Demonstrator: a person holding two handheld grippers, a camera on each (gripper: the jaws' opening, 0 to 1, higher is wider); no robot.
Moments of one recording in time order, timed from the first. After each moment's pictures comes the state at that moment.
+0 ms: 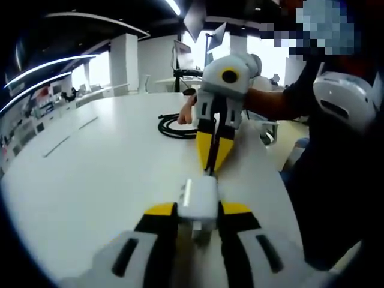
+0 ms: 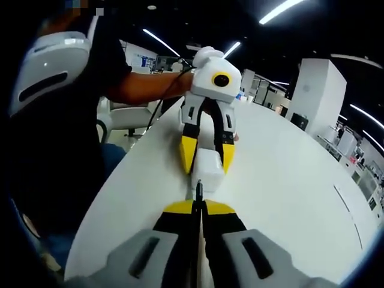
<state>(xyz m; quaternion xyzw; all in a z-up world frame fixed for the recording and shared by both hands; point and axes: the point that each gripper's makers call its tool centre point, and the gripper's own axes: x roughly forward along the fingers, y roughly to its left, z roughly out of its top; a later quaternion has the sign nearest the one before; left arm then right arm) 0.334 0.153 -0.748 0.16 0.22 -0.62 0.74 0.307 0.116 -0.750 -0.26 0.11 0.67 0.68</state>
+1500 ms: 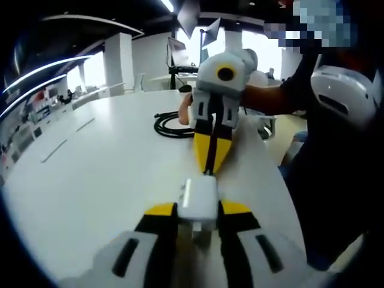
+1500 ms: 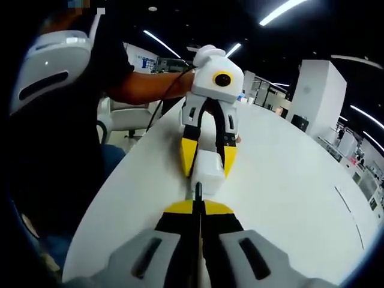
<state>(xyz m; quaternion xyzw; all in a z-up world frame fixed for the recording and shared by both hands) 0.333 0.151 -0.749 0.18 0.22 -0.63 0.73 0.309 0.119 -0.751 -0.26 0.10 0.67 0.69</state>
